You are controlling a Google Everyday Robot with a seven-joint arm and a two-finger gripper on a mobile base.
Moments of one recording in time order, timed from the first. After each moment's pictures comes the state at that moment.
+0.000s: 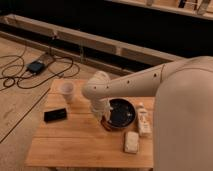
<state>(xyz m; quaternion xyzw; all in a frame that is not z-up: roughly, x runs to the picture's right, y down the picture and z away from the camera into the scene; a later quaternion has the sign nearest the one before) -0.005 0.172 0.756 -0.30 0.22 0.48 0.79</state>
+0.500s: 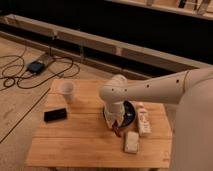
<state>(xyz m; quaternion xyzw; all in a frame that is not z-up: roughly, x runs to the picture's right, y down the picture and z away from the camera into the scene) 0.061 0.200 0.751 -0.30 0.25 0.55 0.73</state>
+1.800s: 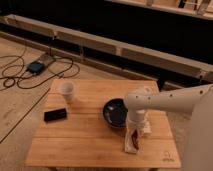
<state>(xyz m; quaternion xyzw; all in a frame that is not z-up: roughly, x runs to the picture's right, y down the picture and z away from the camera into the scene) 0.156 0.254 0.755 -0.30 0.33 0.63 0.63</state>
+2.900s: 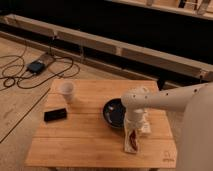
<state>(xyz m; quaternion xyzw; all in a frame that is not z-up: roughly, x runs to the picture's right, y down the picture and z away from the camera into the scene) 0.144 0.259 0.761 -0.32 0.33 0.61 0.64</state>
